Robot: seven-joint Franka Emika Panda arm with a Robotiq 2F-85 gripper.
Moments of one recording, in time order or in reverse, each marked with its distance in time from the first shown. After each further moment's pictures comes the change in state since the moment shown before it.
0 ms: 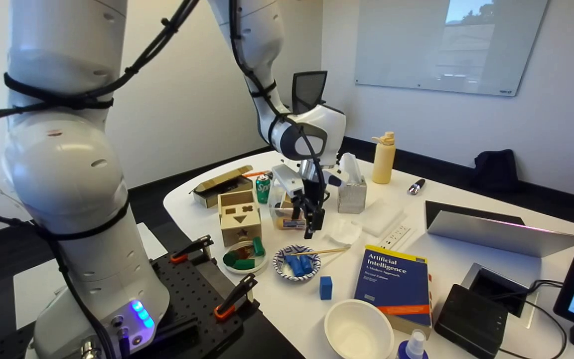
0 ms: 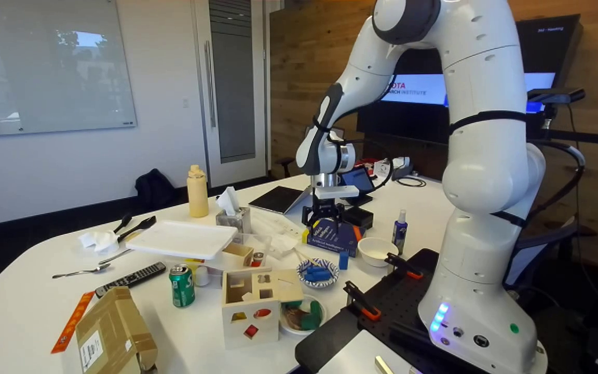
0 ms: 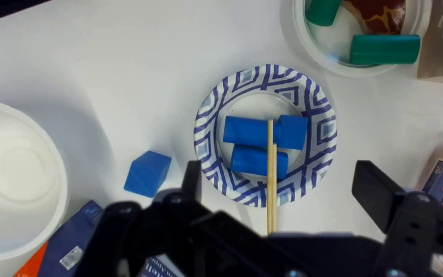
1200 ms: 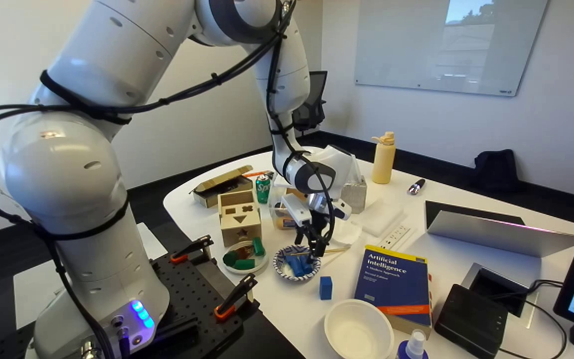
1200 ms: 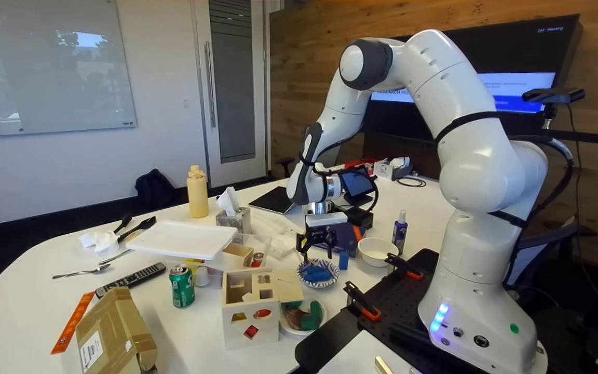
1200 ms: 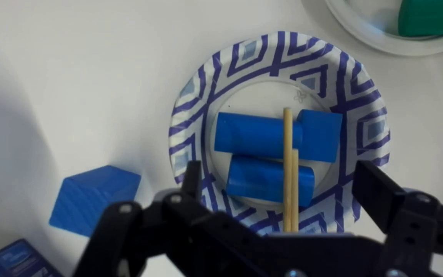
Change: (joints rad) arm -0.052 0.353 0.062 0.243 0.006 0.015 0.009
